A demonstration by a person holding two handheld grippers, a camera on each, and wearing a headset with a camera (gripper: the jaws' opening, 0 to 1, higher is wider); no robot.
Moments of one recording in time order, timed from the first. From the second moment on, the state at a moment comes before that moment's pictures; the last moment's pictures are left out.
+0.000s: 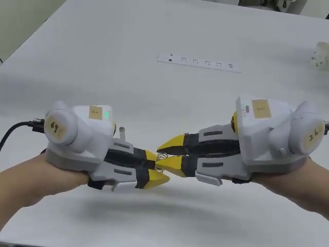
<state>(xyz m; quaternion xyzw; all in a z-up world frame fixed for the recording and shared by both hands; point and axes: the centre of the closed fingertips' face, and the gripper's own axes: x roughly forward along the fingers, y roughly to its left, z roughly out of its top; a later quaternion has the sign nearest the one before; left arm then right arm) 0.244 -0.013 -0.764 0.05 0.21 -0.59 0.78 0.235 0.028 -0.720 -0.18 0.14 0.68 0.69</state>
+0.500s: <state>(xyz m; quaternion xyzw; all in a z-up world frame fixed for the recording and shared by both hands) 0.250 -0.007 -0.759 0.04 0.21 -0.57 0.79 0.238 0.025 -0.719 -0.20 0.14 0.68 0.69</state>
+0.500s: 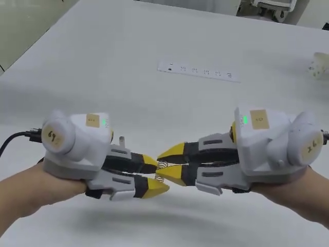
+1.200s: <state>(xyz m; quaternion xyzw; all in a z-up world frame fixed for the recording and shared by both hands) 0.261 0.042 -0.750 0.04 0.20 -0.51 0.84 0.244 0.025 -0.724 -0.21 0.14 0.66 0.71</state>
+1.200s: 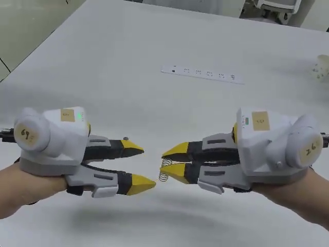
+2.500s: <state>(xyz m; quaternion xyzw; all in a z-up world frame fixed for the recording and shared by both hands) 0.265 0.115 -0.763 0.00 0.20 -0.40 0.89 0.258 0.013 -0.733 -0.22 0.15 0.64 0.73</state>
